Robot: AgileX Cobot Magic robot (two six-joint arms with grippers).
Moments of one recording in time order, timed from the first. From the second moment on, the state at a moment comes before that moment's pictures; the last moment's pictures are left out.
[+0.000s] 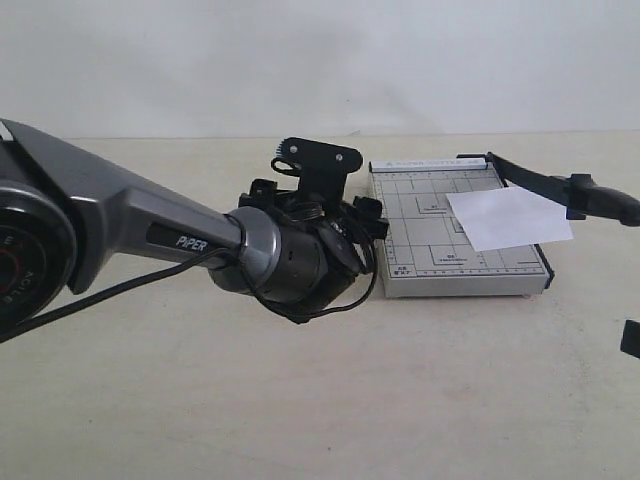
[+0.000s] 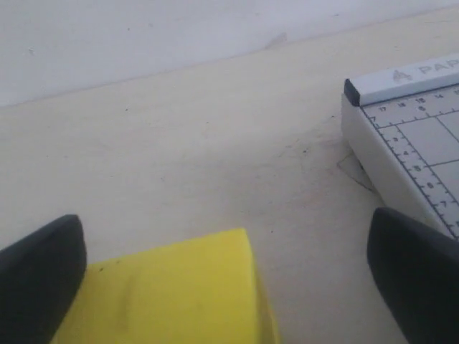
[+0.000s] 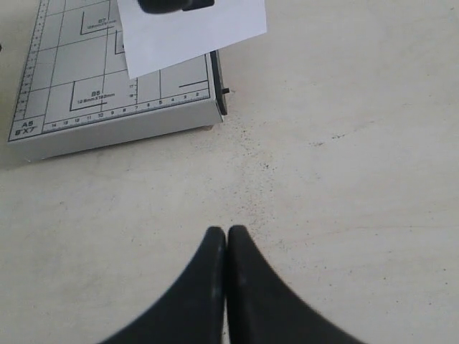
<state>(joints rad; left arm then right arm) -0.82 2.36 -1.44 -1.27 -0.78 0.95 0.12 0.82 -0.21 -0.04 0.15 0.32</state>
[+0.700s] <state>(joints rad) -0.82 2.42 -1.44 -1.28 -0.82 0.86 0.12 0.82 -0.21 -0.03 0.15 0.32</state>
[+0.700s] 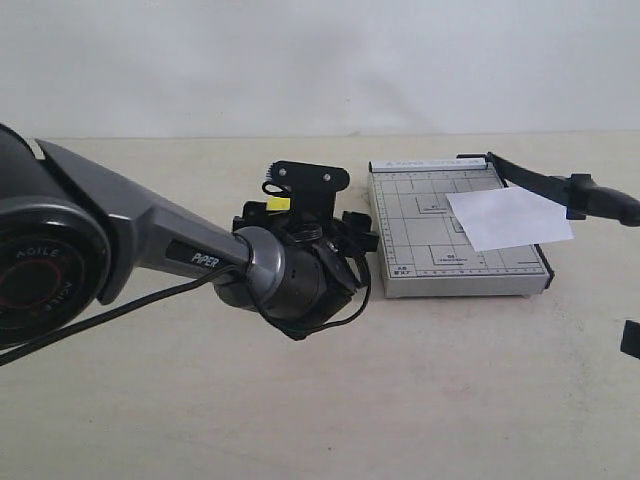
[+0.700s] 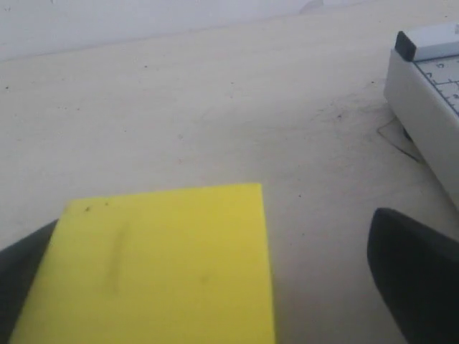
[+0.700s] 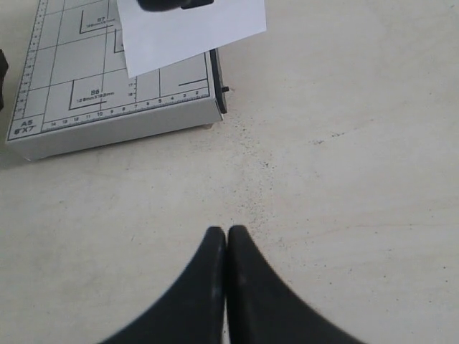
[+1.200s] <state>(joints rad) -0.82 2.38 -1.44 -1.35 -0.87 1.14 0.12 0.82 -0.21 -0.03 0.15 0.32</state>
